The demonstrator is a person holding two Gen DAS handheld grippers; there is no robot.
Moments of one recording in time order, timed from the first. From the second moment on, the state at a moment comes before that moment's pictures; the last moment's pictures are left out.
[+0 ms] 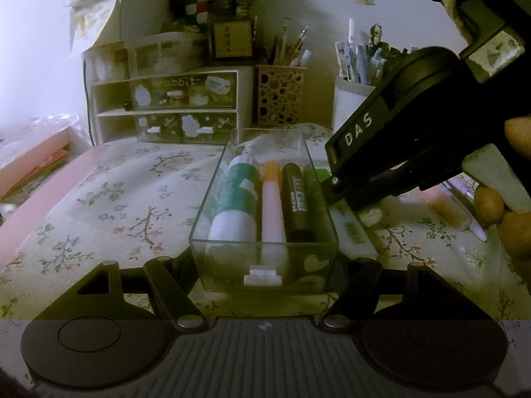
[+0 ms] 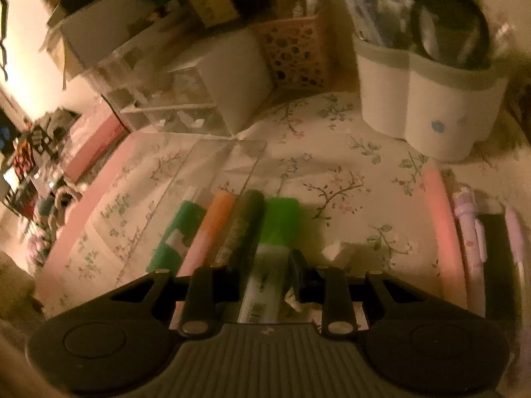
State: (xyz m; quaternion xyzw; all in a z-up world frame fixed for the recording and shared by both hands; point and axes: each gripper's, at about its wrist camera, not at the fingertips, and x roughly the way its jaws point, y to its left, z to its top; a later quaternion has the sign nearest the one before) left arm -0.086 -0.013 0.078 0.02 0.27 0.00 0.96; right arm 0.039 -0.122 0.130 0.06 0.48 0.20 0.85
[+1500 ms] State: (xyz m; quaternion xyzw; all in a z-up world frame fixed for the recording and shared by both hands) left arm -0.085 -0.012 0.077 0.02 0.27 -0.02 0.96; right arm 0.027 -0.159 0.154 0.27 0.44 0.19 0.83
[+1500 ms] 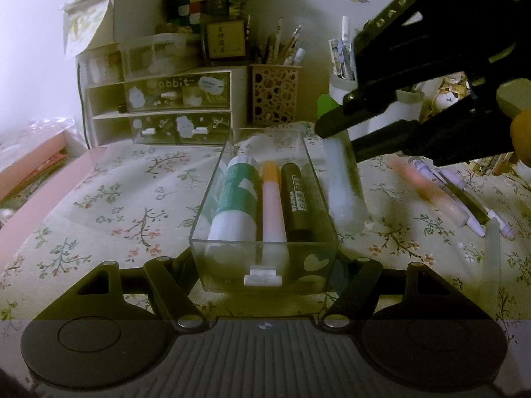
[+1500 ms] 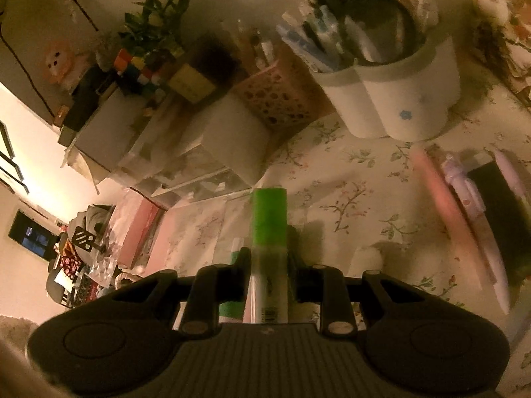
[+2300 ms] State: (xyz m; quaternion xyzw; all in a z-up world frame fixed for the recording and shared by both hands) left arm -0.085 -0.012 0.078 0.02 0.27 -0.02 0.96; right arm 0.039 -0.134 0.137 0.32 0.45 0.25 0.79
